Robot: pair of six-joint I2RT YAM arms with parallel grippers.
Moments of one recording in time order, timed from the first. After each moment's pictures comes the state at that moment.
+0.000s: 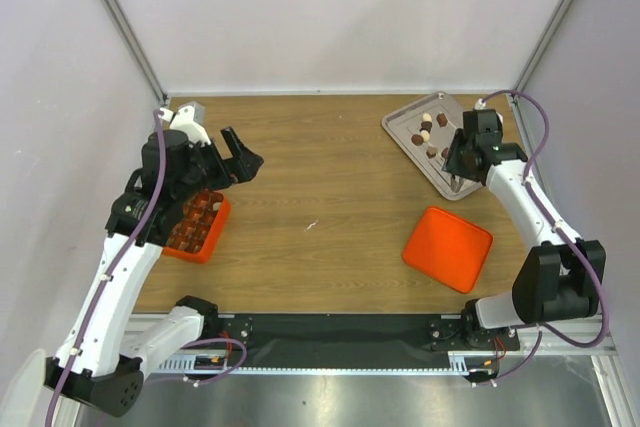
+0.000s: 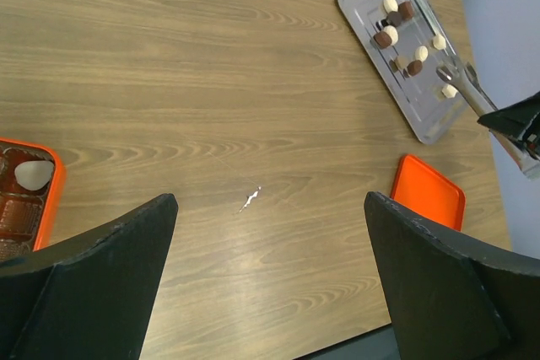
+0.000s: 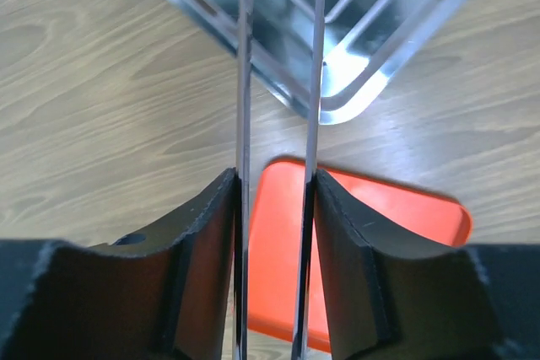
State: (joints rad) left arm -0.29 0.93 1.21 -0.72 0.07 -0.50; right arm 0.14 1.41 1.18 -0.63 0.18 0.39
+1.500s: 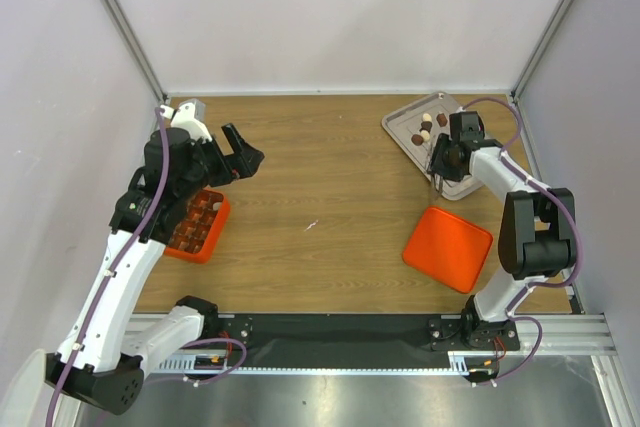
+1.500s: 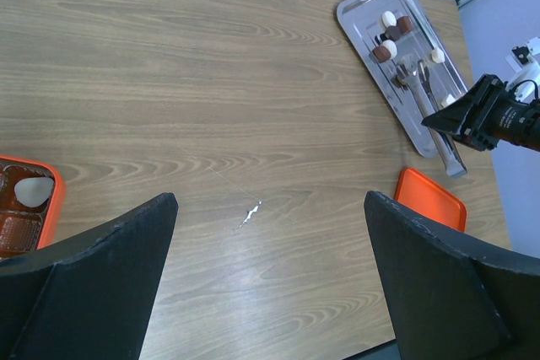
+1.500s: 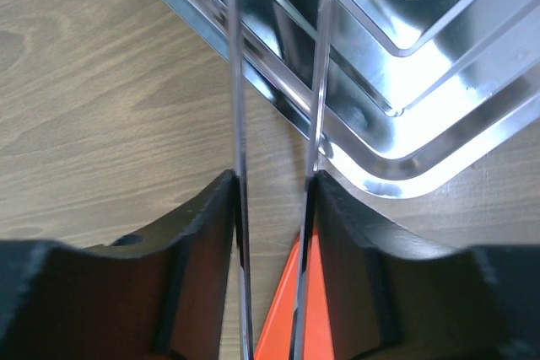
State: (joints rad) left arm -0.29 0.94 1.18 -0.66 0.06 -0.50; right arm 0.08 1.69 1.18 -0.43 0.02 0.40
